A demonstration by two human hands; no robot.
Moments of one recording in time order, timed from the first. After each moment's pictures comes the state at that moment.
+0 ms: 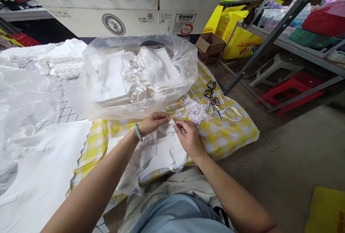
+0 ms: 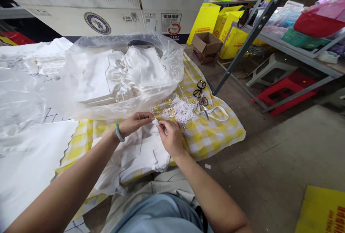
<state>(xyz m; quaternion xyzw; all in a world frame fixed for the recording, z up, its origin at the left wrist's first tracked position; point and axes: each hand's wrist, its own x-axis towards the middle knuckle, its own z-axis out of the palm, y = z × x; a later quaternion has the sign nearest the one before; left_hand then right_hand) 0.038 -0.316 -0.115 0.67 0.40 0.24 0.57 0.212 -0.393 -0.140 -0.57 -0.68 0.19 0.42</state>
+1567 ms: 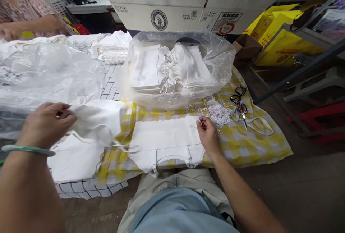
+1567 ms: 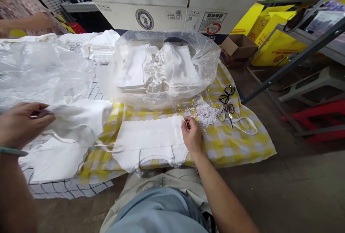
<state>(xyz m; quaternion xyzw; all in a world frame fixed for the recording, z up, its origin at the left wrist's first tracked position) -0.222 -0.437 -0.028 0.48 0.84 0.23 -0.08 0.210 -0.379 -0.170 -0.58 -0.60 0.32 0.45</state>
